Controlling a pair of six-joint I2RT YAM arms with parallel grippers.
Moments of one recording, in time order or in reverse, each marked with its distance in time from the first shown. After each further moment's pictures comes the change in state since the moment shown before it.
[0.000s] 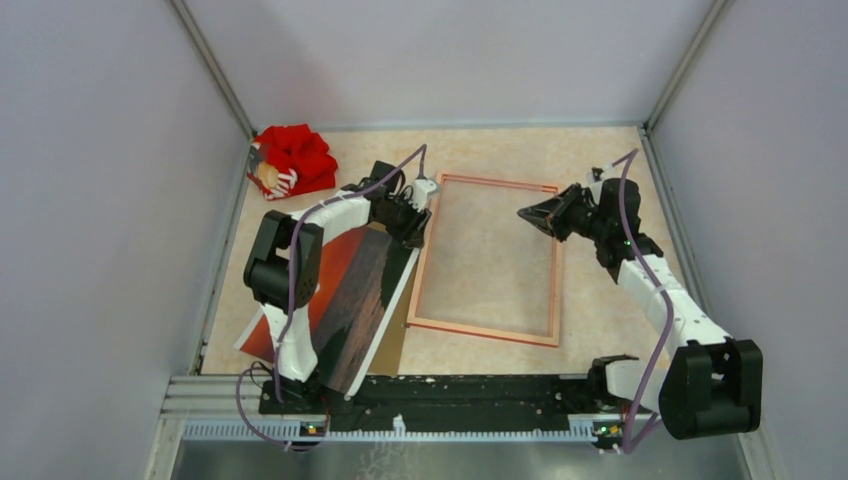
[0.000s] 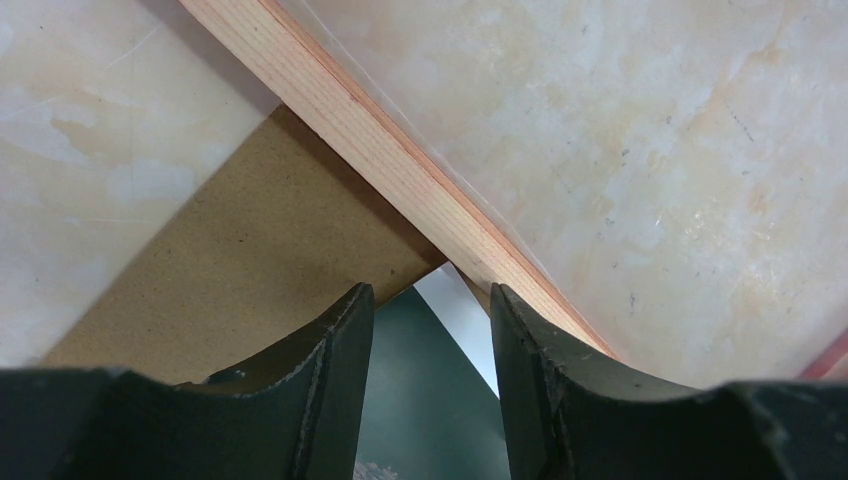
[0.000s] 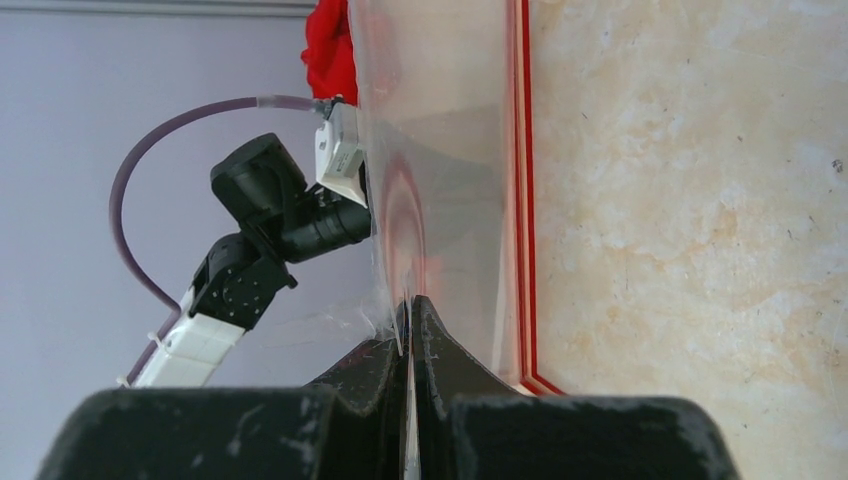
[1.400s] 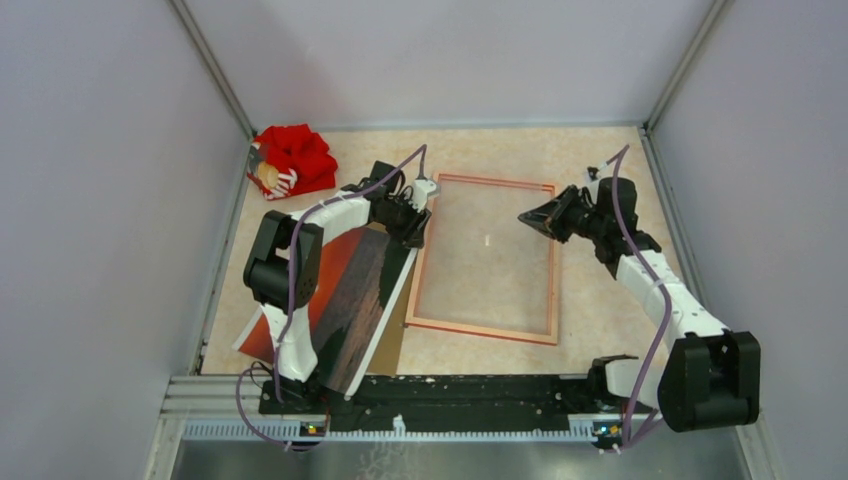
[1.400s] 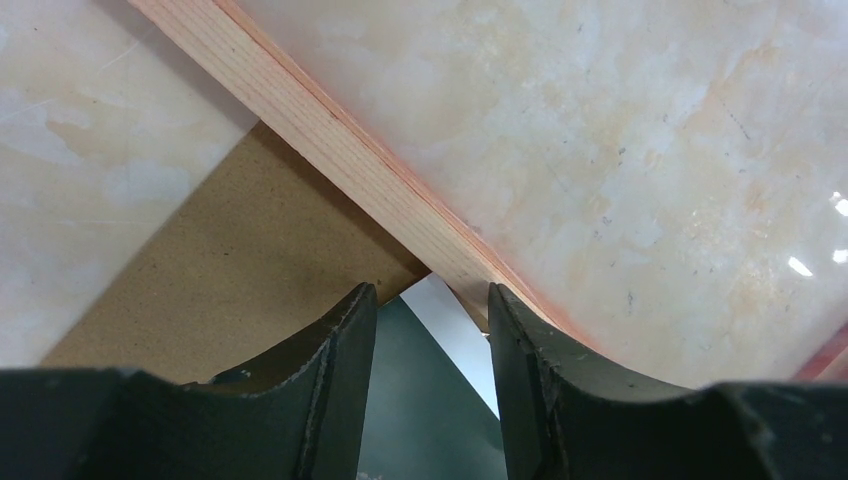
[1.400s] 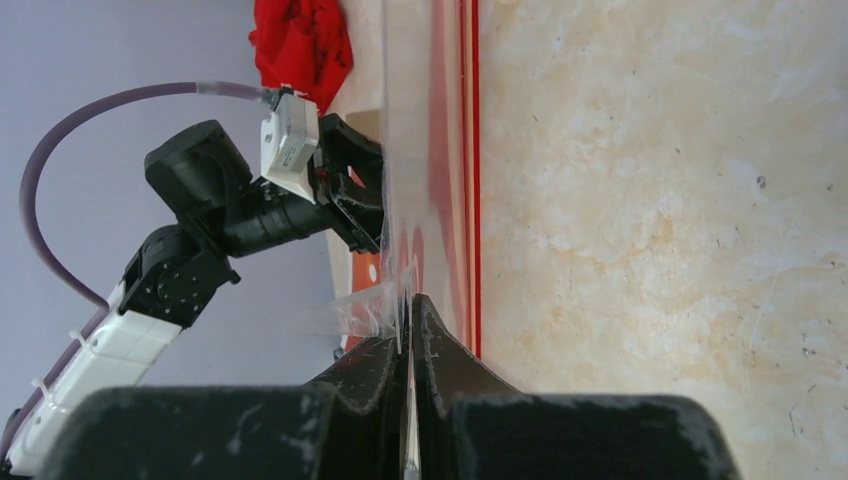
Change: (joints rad) left arm 0.000 0.000 -0.003 0.002 0.005 0.004; right arm 0.001 0.035 0.019 -0.051 0.006 -0.140
